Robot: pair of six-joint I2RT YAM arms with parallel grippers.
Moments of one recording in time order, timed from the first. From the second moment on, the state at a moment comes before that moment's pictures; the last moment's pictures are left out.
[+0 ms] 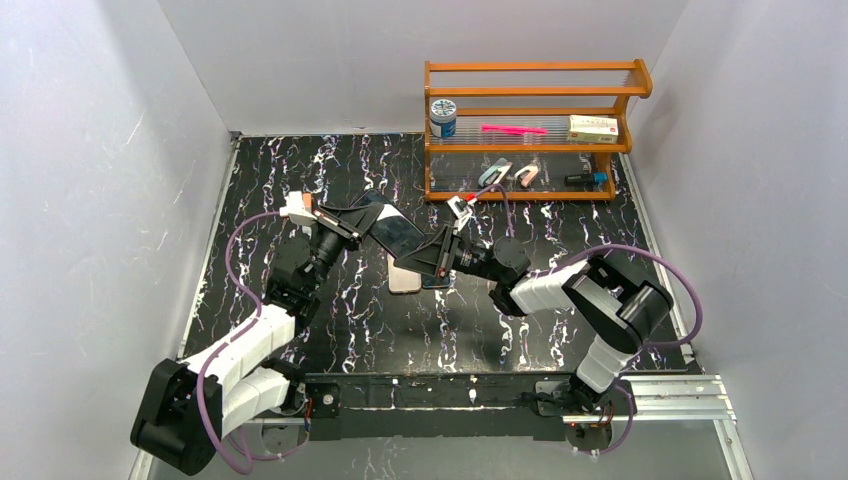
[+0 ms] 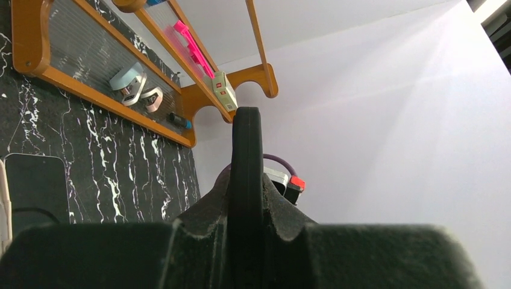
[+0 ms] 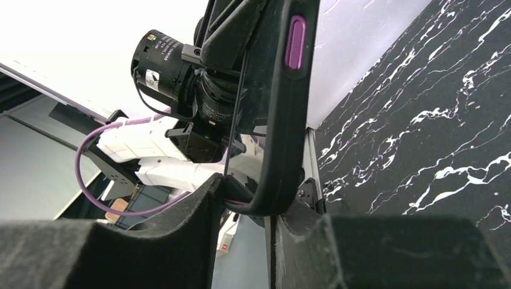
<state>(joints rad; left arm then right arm) -0.41 1.01 0.41 0.73 0.10 -1.32 0.81 1.68 0.60 1.39 -0.58 1.23</state>
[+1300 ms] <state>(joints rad) -0.40 1.03 0.49 0.57 0.13 -1.43 0.81 1.54 0.67 1.00 -0.71 0.41</state>
